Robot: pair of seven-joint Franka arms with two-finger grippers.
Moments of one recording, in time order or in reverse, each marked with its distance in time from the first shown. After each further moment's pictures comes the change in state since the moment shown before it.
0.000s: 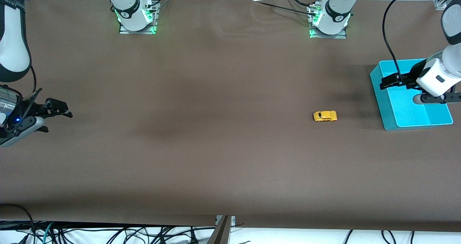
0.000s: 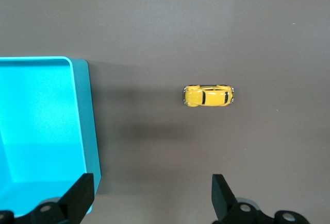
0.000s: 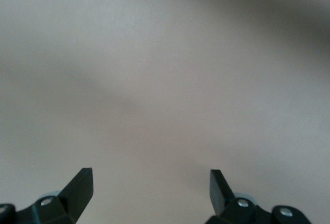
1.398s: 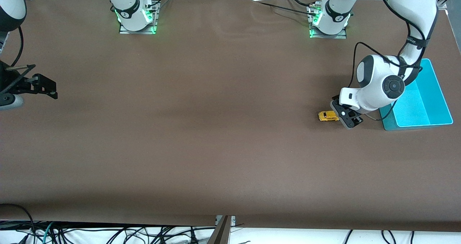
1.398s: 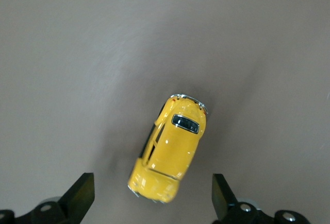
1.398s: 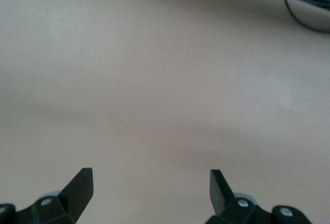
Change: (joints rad) left arm -0.129 0.331 -0.012 -0.270 0.001 0.686 1.102; right arm 0.046 -0.158 0.039 0.031 -0.197 -0.134 0.288
